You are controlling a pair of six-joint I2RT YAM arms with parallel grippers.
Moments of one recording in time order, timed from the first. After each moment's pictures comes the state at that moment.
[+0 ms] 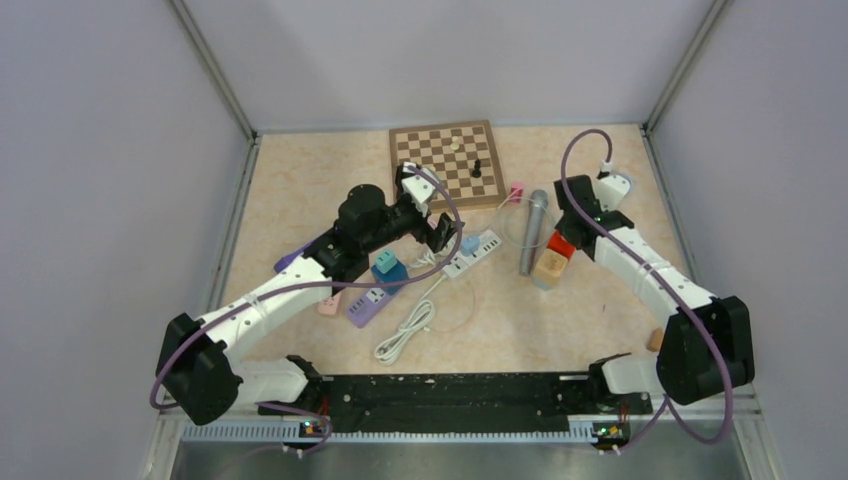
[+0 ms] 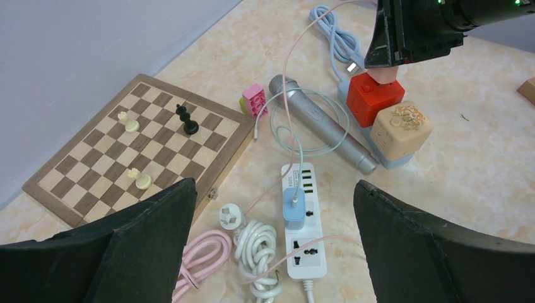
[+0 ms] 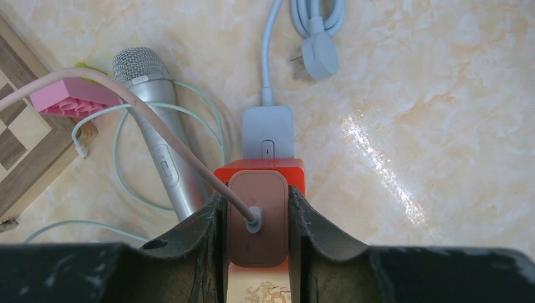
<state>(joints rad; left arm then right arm) -0.70 1.24 0.94 0.17 0.24 0.13 0.29 1.33 0.94 -0.51 0.55 0.76</state>
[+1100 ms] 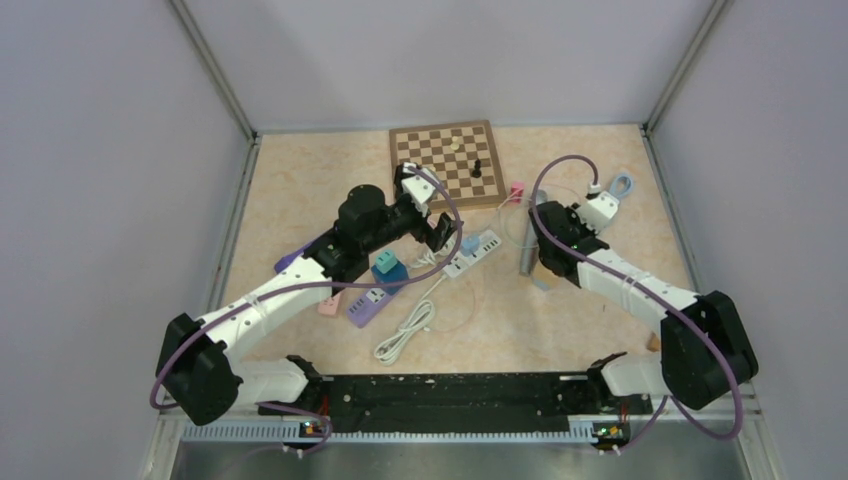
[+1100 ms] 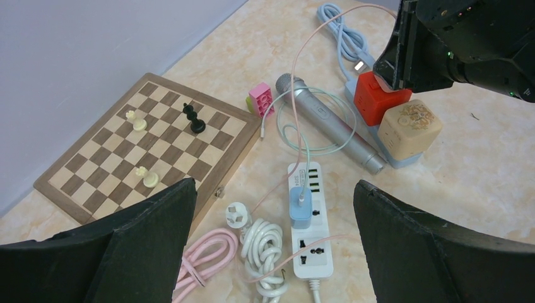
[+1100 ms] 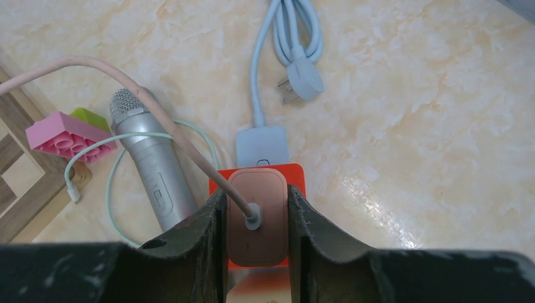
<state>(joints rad) -0.70 1.24 0.94 0.17 0.22 0.14 0.47 1.34 0.73 -0.28 0.91 0.90</state>
